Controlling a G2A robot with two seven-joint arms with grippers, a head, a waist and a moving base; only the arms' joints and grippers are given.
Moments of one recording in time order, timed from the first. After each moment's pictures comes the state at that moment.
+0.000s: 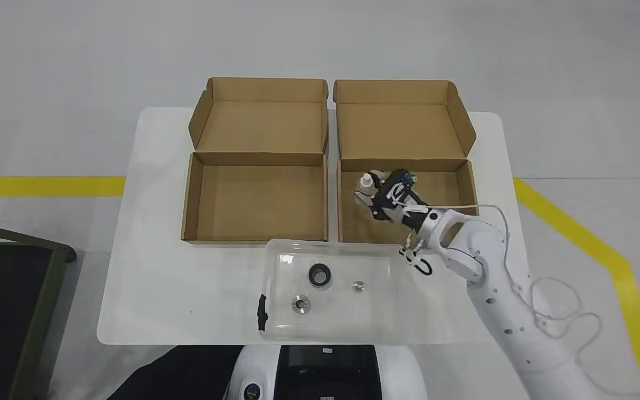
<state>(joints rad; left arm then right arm) -0.37 -0.34 -0.25 -1.16 3.07 0.41 0.06 -1.08 -1.15 1.15 -1.58 -1.24 -0.53 0.21</state>
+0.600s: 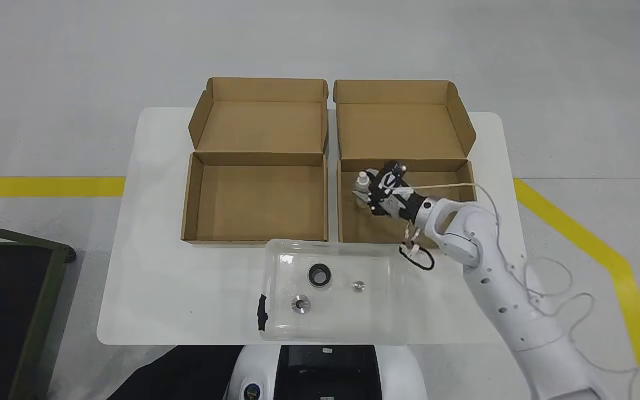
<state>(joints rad) -0.37 -0.34 -0.25 -1.16 3.07 0.41 0.06 -0.98 -1.17 1.11 -1.45 -1.20 -0.58 0.29</state>
